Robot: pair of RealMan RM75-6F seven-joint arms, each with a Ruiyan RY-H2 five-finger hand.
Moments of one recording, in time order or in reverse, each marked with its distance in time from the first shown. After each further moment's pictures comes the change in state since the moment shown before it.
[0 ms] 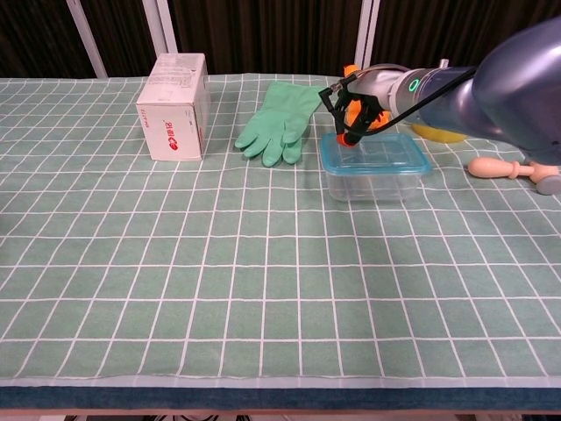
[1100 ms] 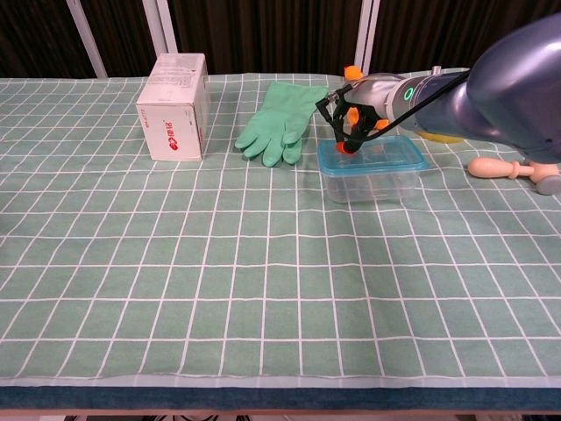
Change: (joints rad) left arm -0.002 -0.002 -0.003 0.005 -0.008 0.001 0.000; right arm 0.036 -0.003 -0.068 0.013 0.103 -0.056 -0.078
